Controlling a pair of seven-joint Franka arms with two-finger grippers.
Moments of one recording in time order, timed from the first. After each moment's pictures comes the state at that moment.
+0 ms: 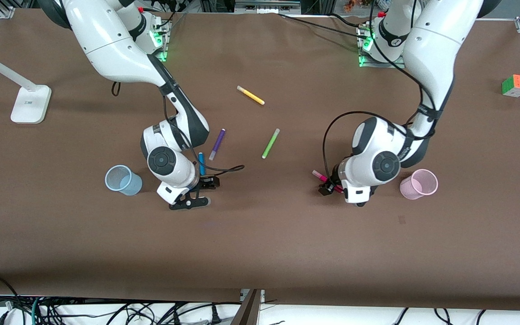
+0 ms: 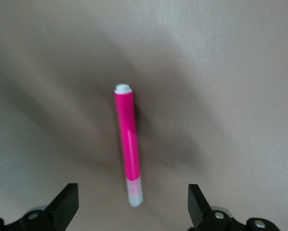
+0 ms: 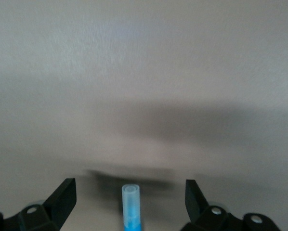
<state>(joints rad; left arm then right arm) -0.20 0.71 -0.21 -1.63 -0.14 2.22 -1.19 0.37 0.81 0.09 -1.51 0.00 2.32 0.30</state>
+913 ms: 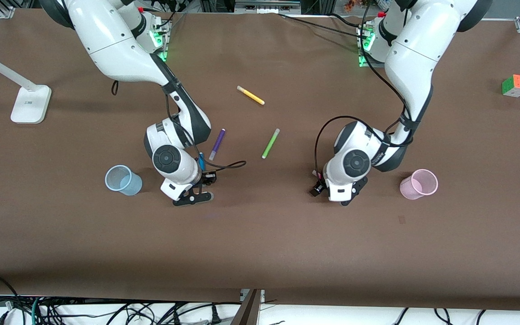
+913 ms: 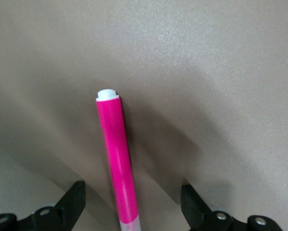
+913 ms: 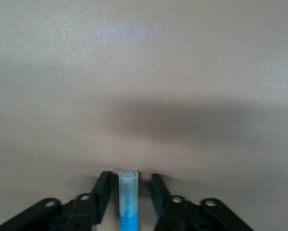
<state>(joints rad) -0.25 0.78 -0.21 -1.63 0.09 2.30 -1.32 0.38 0.80 0.09 -1.55 -0.01 2.31 0.27</state>
